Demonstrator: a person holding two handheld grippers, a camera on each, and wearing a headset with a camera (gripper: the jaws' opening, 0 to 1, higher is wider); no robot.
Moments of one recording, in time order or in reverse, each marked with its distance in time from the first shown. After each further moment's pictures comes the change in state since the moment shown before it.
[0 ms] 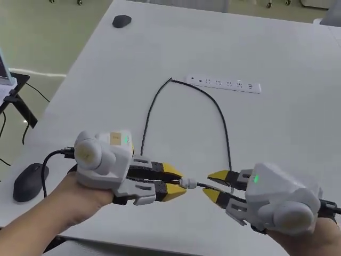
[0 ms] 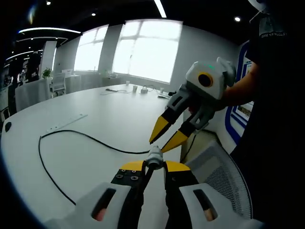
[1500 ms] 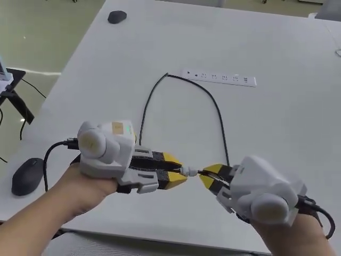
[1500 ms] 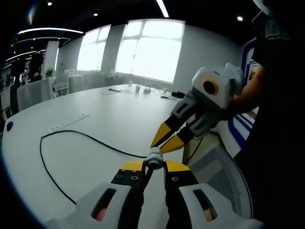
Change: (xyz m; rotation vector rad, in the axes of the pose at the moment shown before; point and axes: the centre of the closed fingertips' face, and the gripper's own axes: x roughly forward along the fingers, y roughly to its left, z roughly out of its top) left arm 0.007 0.000 0.002 -0.007 0.002 0.029; right arm -0.001 -0.013 -0.014 0.066 0.019 -0.120
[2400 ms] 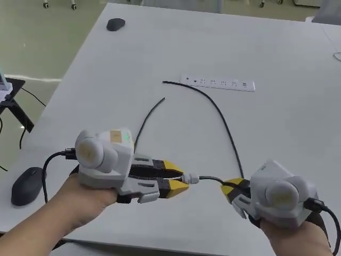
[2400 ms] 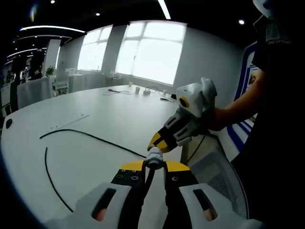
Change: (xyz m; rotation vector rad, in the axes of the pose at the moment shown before) left arm 0.001 -0.003 0.006 -0.023 -0.011 -0.008; right arm 0.004 -0.027 -0.071 0.419 0.131 -0.104
